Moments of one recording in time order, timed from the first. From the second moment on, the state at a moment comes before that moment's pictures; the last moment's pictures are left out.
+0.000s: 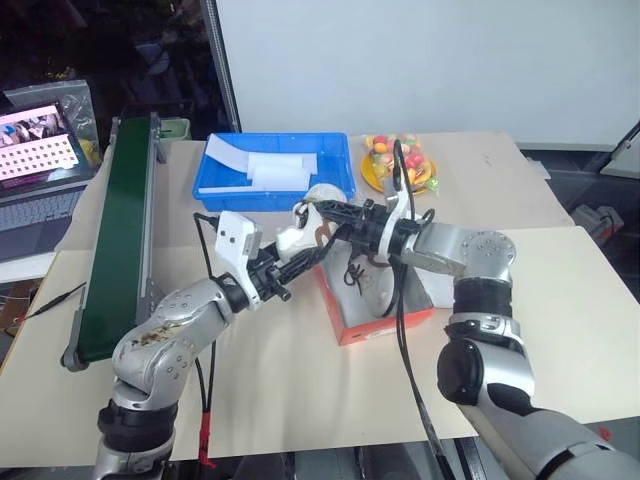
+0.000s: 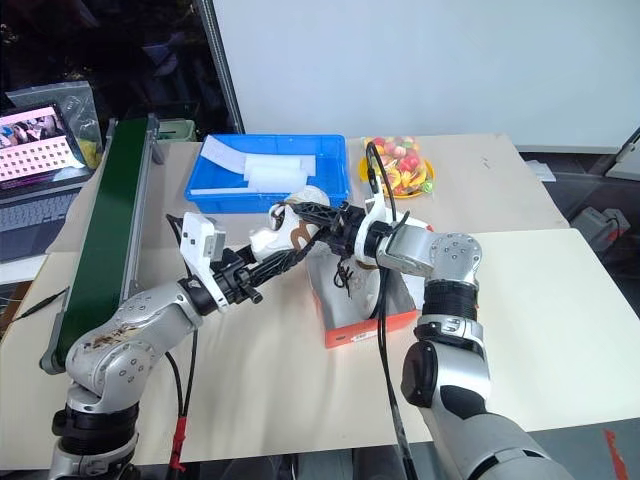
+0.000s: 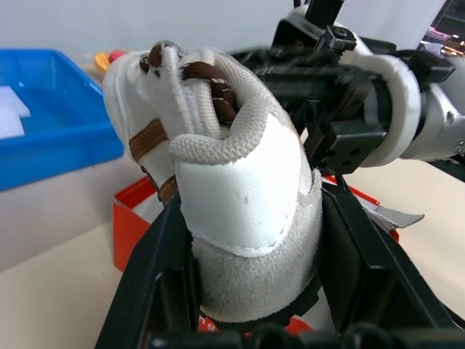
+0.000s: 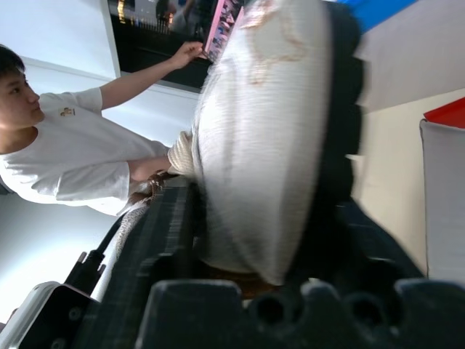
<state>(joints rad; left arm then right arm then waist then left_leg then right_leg) -0.30 0.37 0.05 -0.53 -0.65 0.79 -0.39 -0.95 -0.09 -0.48 0.47 1.15 1.31 0.03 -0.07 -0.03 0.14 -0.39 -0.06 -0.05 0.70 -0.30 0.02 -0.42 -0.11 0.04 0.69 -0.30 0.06</state>
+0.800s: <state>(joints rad) -0.28 0.39 -0.01 -0.52 -0.49 0.67 -0.37 -0.93 -0.01 -0.49 0.25 1.15 1.15 -0.21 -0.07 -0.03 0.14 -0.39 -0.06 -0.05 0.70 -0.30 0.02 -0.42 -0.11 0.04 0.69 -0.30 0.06</state>
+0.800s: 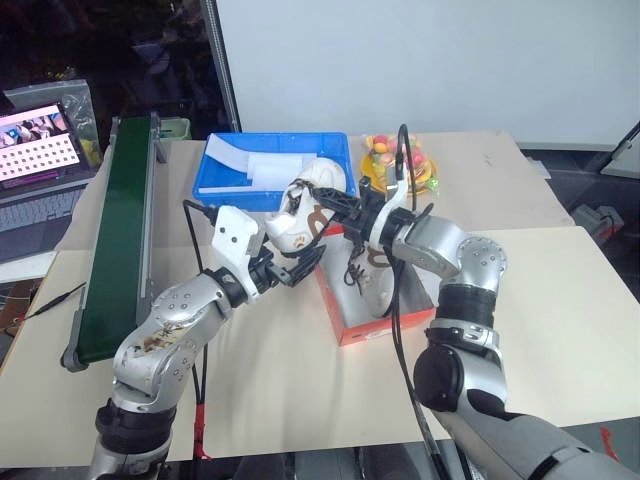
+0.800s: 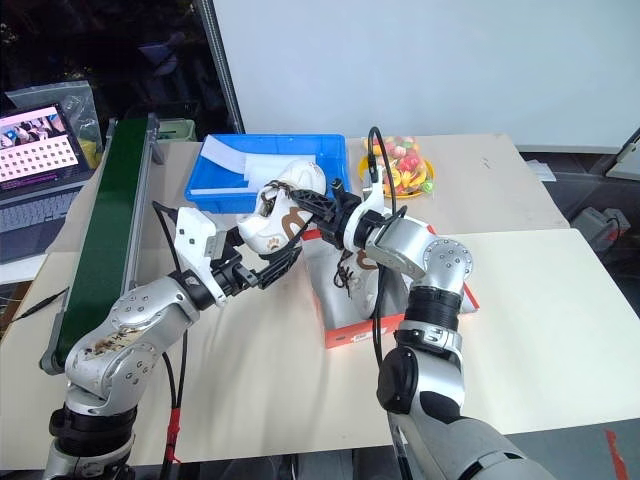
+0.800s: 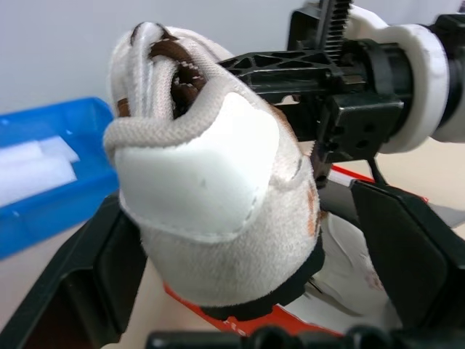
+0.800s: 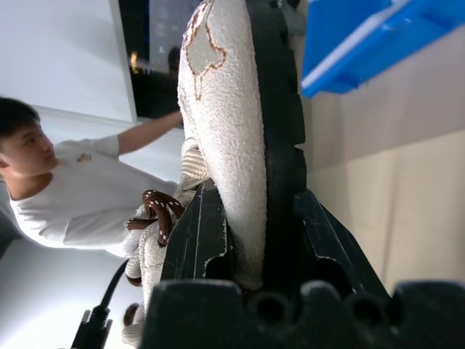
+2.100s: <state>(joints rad) -0.22 0.69 0.02 -0.59 -0.64 0.73 -0.73 -1.04 -0.48 0.10 0.21 0.77 1.60 0.24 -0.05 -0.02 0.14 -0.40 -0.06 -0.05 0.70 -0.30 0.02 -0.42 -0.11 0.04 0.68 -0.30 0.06</state>
